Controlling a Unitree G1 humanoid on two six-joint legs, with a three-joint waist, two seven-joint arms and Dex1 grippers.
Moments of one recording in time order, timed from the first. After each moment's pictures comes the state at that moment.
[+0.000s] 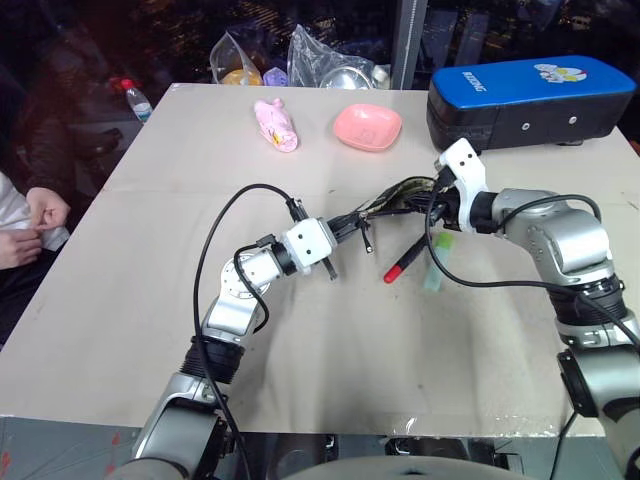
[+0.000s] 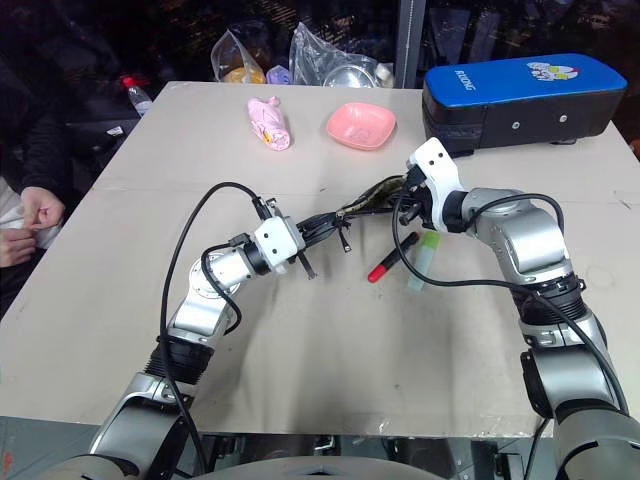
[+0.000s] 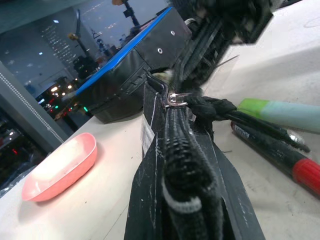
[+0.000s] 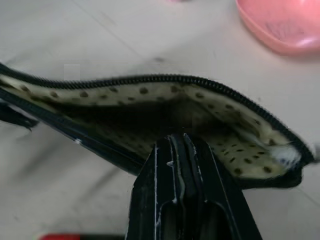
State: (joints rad) left arm -0.43 0.38 -0.16 0.20 -0.04 -0.43 -0.73; right arm -0.75 -0.51 0.14 -0.04 0.32 0.88 0.69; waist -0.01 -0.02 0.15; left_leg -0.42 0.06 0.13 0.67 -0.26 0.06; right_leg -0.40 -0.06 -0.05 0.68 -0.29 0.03
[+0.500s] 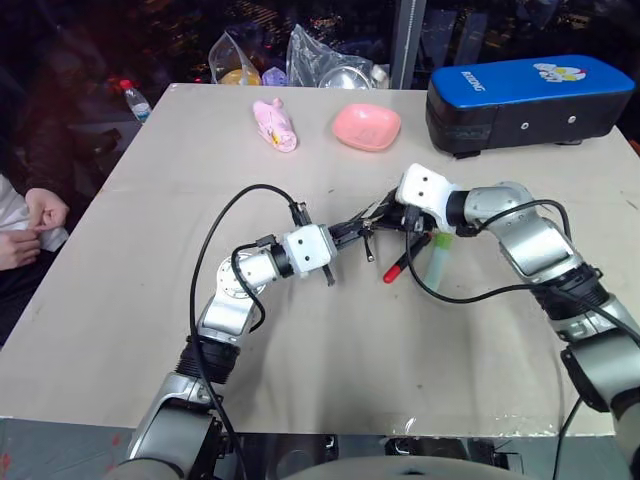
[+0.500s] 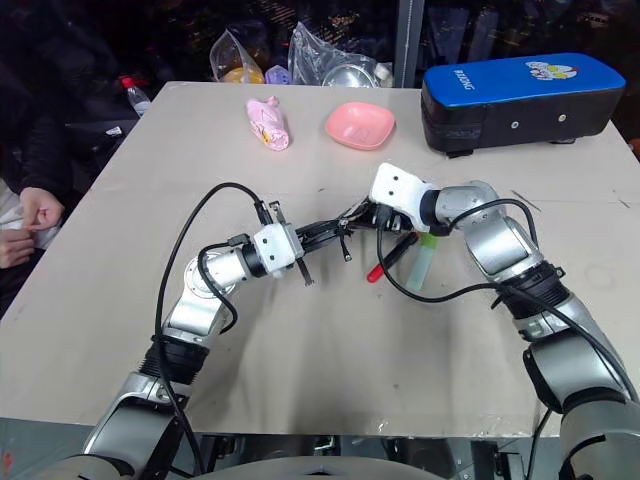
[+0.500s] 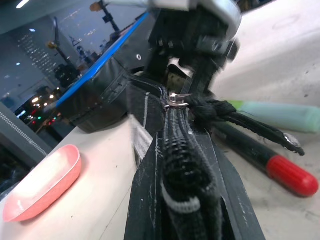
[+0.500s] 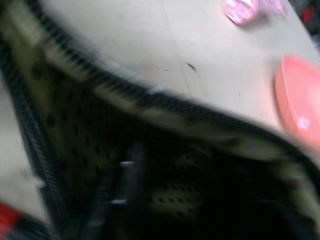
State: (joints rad) left arm -0.43 0.43 -0.17 0.19 -0.08 -0.46 -0.84; right arm -0.82 -0.58 0.45 0.14 -0.06 0.23 0.85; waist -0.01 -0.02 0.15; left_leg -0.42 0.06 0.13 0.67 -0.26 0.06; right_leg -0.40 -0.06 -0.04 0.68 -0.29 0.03
